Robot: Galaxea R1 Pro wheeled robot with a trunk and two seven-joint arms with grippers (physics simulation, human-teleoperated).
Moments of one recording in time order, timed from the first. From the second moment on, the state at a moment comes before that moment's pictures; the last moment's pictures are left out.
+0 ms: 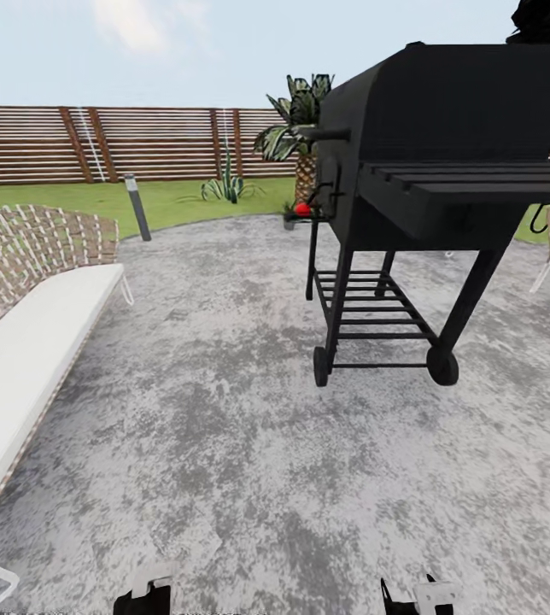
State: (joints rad) left arm -0.44 0.00 -0.05 -0.13 0.16 -0.22 0.15; right arm -0.37 -0.07 0.37 -0.04 -0.25 -0.74 -0.10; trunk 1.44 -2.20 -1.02
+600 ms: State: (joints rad) left arm -0.44 0.00 -0.05 -0.12 0.16 -0.22 0.15; right arm -0.37 -0.07 0.37 -0.04 -0.25 -0.74 -0.10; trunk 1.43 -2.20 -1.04
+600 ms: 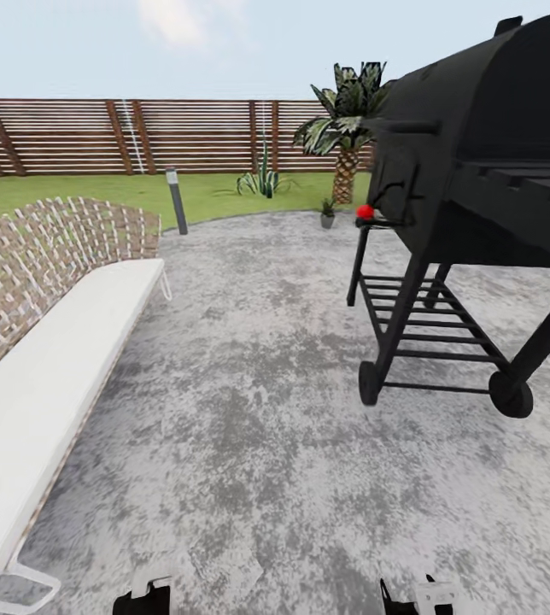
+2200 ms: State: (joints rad) left arm -0.44 0.00 -0.05 -0.12 0.17 -0.22 0.15; right arm -0.37 -0.07 0.37 -0.04 -0.25 -0.74 -0.10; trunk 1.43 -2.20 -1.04
